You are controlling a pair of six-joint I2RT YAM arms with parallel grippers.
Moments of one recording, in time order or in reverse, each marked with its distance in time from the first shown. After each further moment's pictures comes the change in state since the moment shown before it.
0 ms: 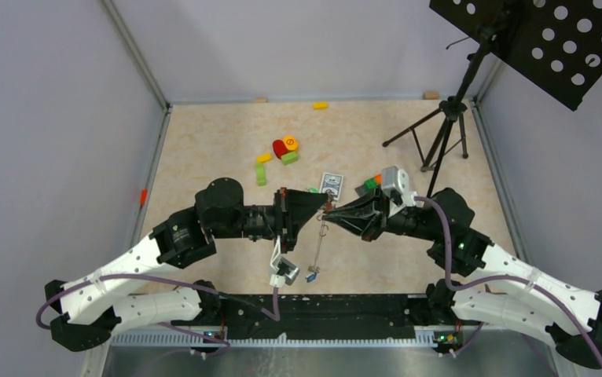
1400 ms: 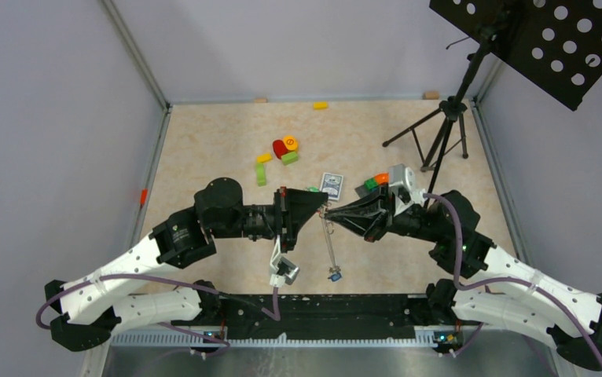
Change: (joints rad) left arm -0.001 0.000 0.000 0.012 0.000 0.001; right arm 0.000 -0.026 -0.013 0.035 0.016 0.068
